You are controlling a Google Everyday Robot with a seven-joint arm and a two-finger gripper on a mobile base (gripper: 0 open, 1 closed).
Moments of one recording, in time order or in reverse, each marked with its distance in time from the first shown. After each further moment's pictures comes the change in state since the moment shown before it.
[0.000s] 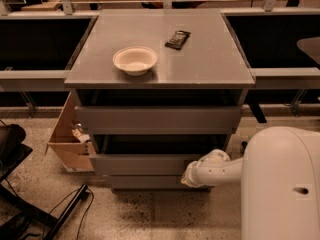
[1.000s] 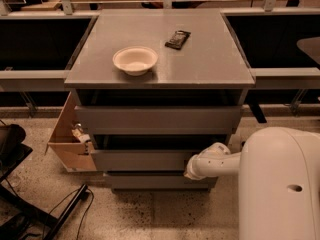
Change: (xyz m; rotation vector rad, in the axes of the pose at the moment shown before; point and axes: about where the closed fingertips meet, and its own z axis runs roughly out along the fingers) arm 0.006 -0.034 0.004 0.024 0.037 -0.010
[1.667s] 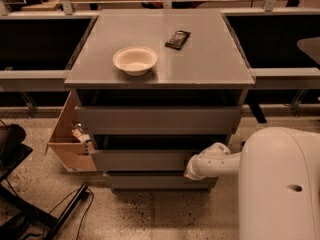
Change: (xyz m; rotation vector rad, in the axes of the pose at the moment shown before) arm 0.000 0.000 0.000 0.000 0.000 0.000
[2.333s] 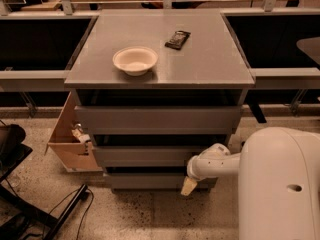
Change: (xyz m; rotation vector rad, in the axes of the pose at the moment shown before) arm 0.000 0.000 0.000 0.000 0.000 0.000
